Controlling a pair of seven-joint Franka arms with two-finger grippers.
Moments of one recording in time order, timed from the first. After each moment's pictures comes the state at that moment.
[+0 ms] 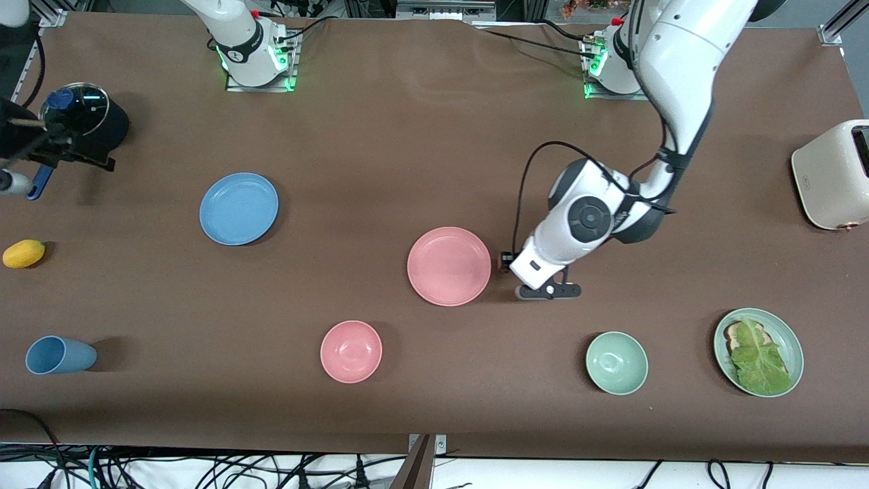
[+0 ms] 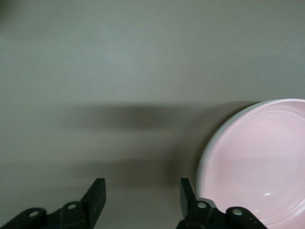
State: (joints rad) left arm -0.17 0.63 -0.27 -1.64 0.03 2.23 -0.43; right arm 0.07 0.08 -0.14 -1.64 -0.01 1.54 -0.02
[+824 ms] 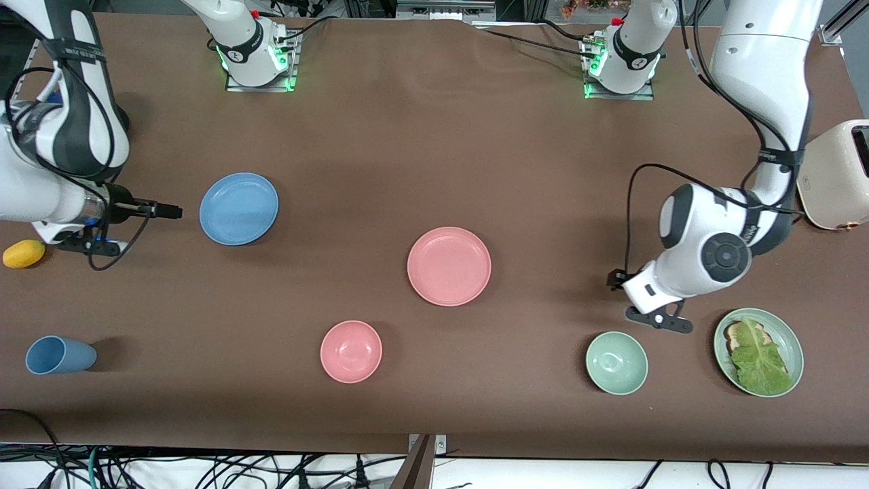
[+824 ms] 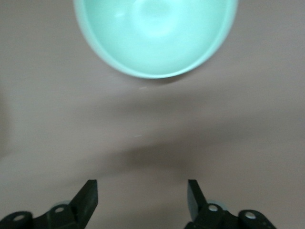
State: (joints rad) left arm -0.08 0.60 0.00 -1.64 0.03 2.16 0.16; right arm 0.03 0.26 -0.19 -1.99 0.10 1.92 -0.09
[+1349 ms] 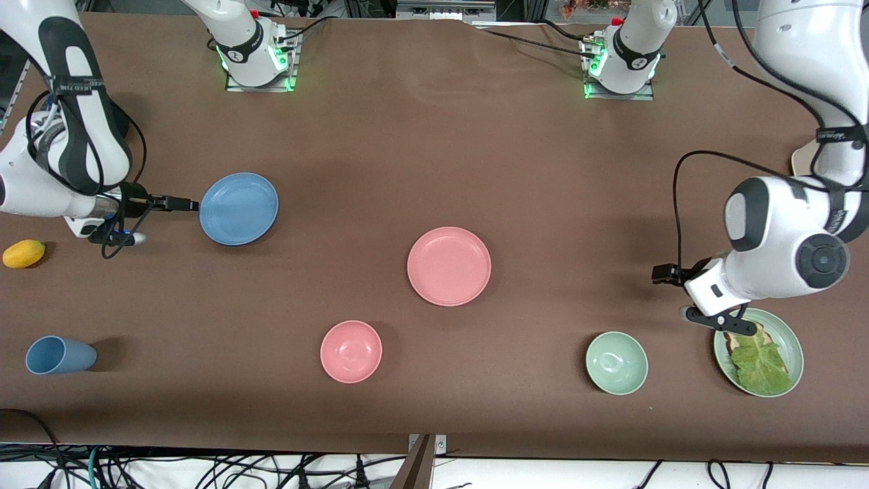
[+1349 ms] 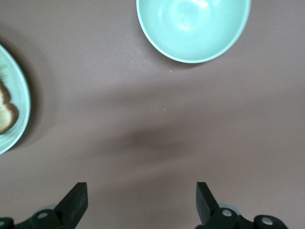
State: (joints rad) left arm -0.04 0.54 0.04 -1.50 -0.05 1.87 0.24; right arm 0.01 0.35 -0.27 -2.09 0.34 2.03 -0.38
